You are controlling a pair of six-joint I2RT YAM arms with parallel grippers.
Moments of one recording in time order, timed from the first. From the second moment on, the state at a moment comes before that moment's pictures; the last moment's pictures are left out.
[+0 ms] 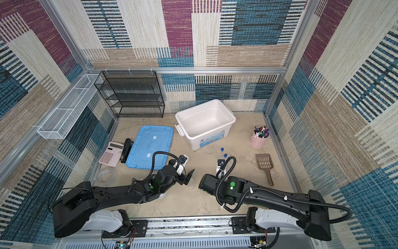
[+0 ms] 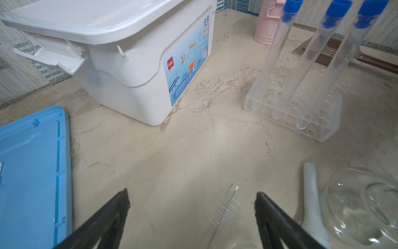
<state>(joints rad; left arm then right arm) -0.98 1.37 0.53 0.40 -0.34 -0.05 1.17 1.07 0.80 -0.97 0.55 1.14</state>
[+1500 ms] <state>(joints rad) -0.98 1.37 0.51 0.40 -0.36 -0.07 1.11 1.17 0.76 -0.86 0.41 1.03</state>
